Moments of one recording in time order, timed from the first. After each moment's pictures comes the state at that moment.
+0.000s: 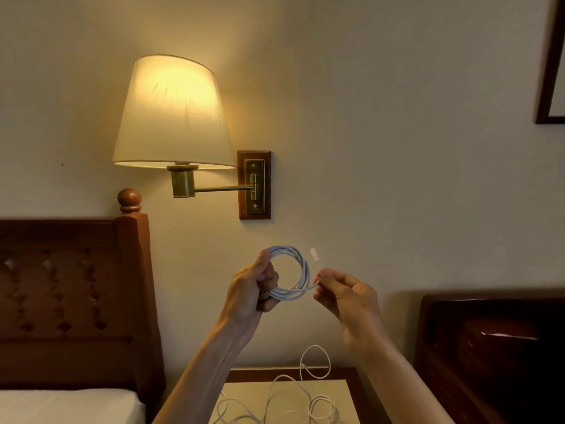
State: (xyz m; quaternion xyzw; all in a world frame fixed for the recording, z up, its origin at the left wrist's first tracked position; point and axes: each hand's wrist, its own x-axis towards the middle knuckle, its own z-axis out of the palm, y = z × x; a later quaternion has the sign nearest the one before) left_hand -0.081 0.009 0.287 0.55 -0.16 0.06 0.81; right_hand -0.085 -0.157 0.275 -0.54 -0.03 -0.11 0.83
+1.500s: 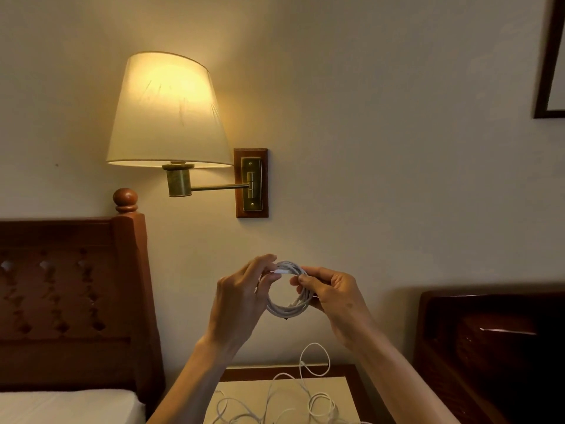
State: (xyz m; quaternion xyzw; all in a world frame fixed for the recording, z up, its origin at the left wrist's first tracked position) left_hand -0.065 0.025 0.267 0.76 -0.30 0.52 0.24; right_hand -0.074 -0.150 0.273 -0.66 -0.14 -0.10 0.73
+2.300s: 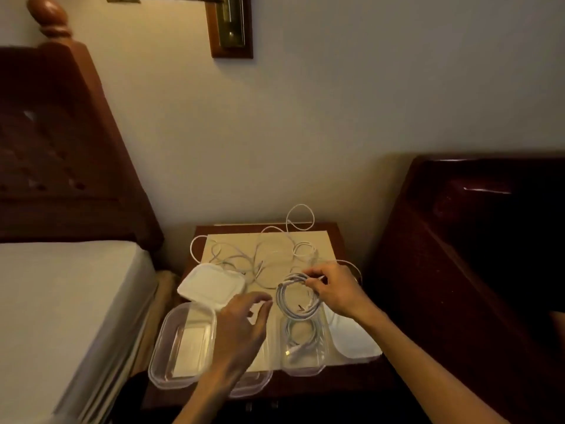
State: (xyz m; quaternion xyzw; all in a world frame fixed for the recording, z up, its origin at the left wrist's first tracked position) left_hand -0.179 0.011 0.005 0.87 -0.09 0.21 0.44; right_hand -0.123 -0.190 0.053 -0.90 -0.09 0.04 0.42
